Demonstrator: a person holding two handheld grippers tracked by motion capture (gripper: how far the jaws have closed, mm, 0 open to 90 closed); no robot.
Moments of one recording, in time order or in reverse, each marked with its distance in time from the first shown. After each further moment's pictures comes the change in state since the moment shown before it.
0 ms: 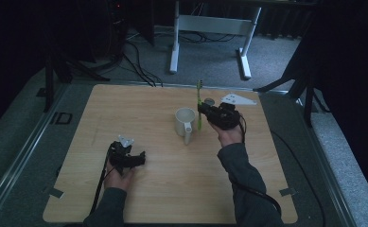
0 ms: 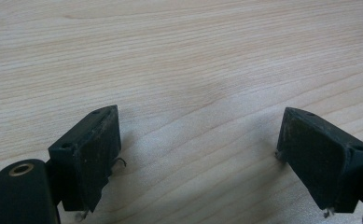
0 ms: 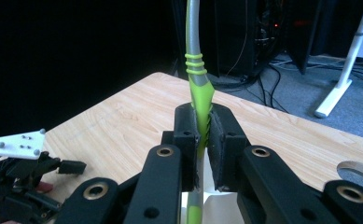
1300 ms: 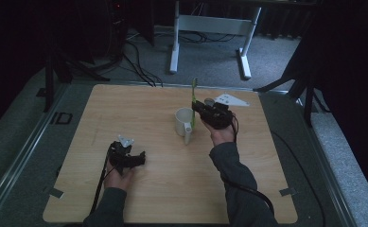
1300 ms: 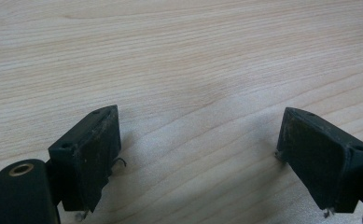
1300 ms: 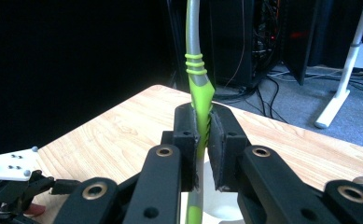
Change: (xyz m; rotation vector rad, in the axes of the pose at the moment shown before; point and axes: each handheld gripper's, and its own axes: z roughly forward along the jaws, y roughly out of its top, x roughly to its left) left arm 0.000 0.000 0.000 0.000 0.000 -0.001; right arm 0.007 -0.005 0.019 -0.055 -0.010 0.007
